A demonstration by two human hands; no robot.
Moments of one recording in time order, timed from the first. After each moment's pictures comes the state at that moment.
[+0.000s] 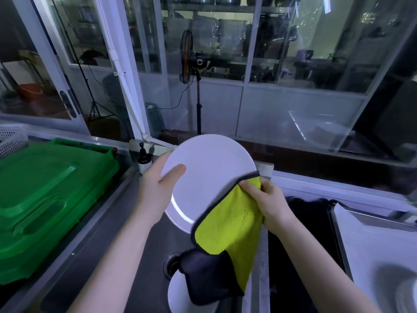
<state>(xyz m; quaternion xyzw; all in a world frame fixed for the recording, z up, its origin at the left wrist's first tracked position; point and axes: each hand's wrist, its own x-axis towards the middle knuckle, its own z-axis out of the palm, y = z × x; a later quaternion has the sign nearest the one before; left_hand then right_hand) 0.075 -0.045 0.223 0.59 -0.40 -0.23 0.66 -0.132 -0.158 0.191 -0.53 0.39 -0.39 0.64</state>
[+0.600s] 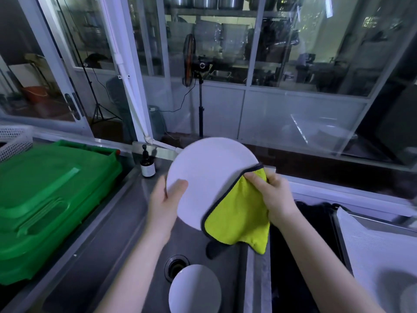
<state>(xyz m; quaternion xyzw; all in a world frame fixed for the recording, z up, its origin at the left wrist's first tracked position) 0.061 -0.040 0.186 0.58 -0.31 -0.28 0.70 -0.129 -0.168 0.209 -0.57 0.38 -0.43 0.58</state>
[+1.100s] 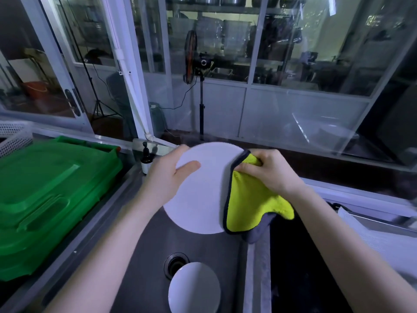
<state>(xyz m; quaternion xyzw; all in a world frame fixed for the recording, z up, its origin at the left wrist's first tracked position) 0.095 -0.055 0.237 0.67 -0.56 -0.11 0.48 -0.122 -0.180 0.265 -0.84 0.31 -0.30 0.34</state>
